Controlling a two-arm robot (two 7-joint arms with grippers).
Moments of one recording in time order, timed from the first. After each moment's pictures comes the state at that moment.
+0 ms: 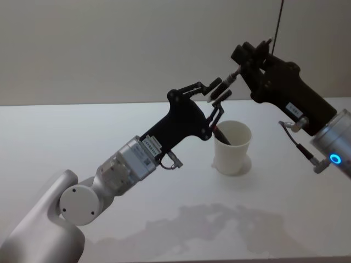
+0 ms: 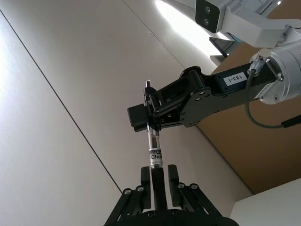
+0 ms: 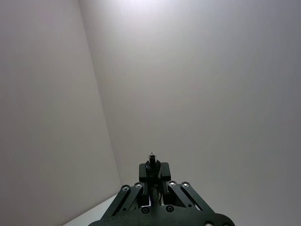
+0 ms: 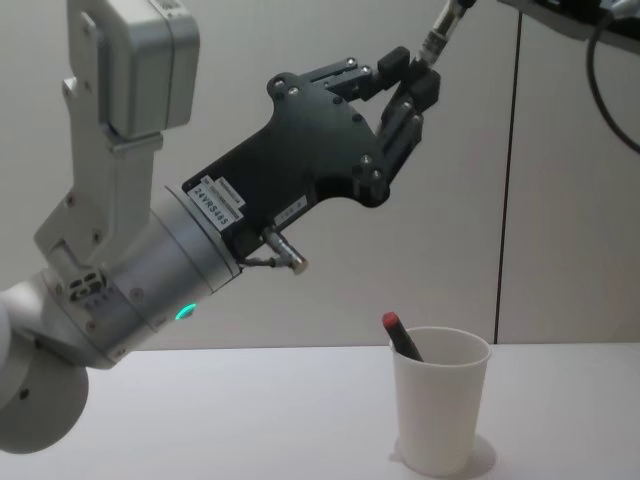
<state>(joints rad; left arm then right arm) -0.44 0.22 0.42 -1.22 -0.04 -0.89 -0.44 0.20 0.27 -0.24 -1.84 0.65 0.09 0.45</state>
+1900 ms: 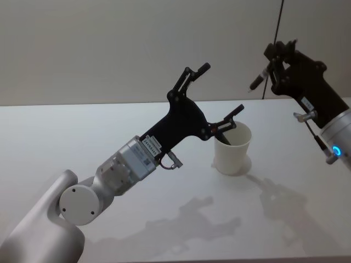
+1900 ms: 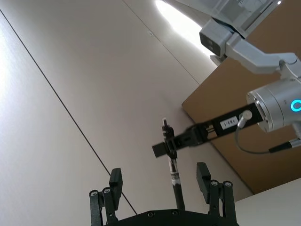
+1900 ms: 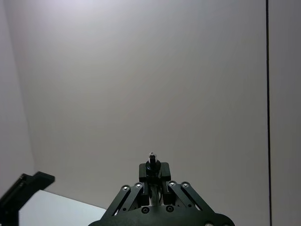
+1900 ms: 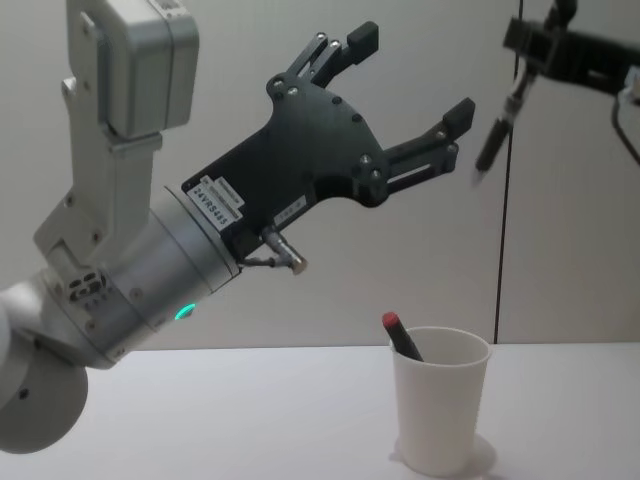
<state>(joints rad) -0.44 0.22 0.42 -1.22 -0.04 -0.89 -0.44 0.23 0.28 -0.24 -1.73 0.46 -0.03 0.25</state>
